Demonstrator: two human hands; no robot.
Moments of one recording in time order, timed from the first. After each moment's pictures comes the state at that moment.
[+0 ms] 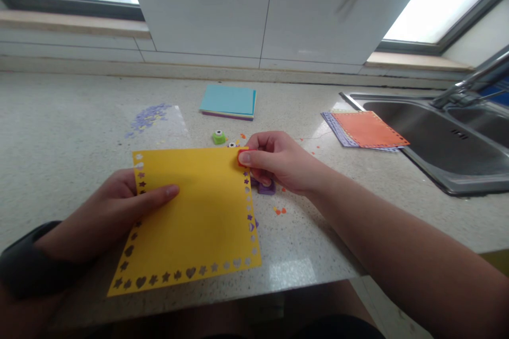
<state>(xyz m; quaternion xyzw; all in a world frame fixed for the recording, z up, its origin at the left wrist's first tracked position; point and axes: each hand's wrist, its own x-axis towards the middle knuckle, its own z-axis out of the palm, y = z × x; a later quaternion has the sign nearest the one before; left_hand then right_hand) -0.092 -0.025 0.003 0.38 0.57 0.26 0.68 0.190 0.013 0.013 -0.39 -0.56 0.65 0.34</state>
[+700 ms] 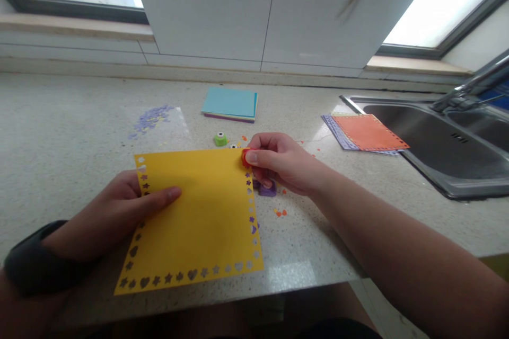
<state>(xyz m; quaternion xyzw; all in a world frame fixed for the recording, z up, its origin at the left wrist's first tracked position) -0.088 -0.028 0.009 0.37 0.56 0.27 0.69 0.194 0.015 0.016 -0.37 -0.56 0.66 0.33</state>
